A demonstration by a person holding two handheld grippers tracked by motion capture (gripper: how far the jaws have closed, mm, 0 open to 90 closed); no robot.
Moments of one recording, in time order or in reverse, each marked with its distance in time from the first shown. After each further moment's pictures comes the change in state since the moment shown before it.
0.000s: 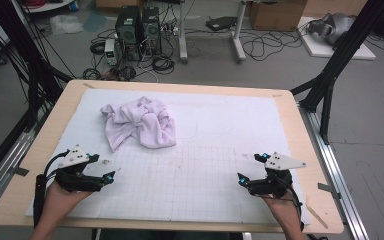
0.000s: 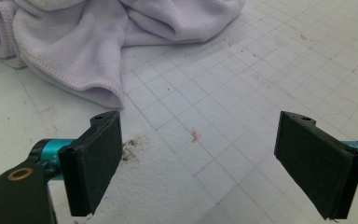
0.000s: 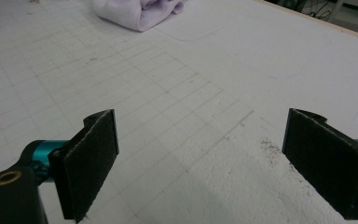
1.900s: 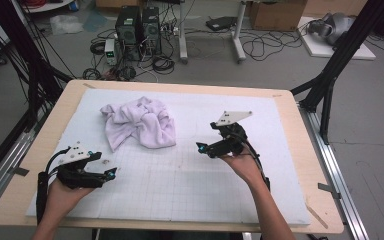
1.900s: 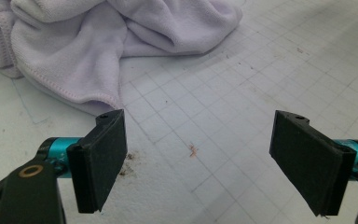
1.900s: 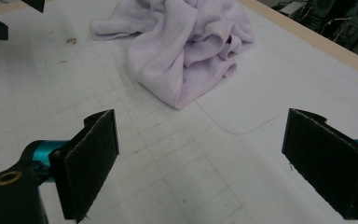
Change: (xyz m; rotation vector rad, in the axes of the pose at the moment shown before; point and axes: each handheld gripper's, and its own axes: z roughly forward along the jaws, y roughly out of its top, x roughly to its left) left arm 0.002 0.006 0.003 -0.021 -0.010 -0.018; right arm 0.010 0.118 0.106 0.071 0.209 -0.090
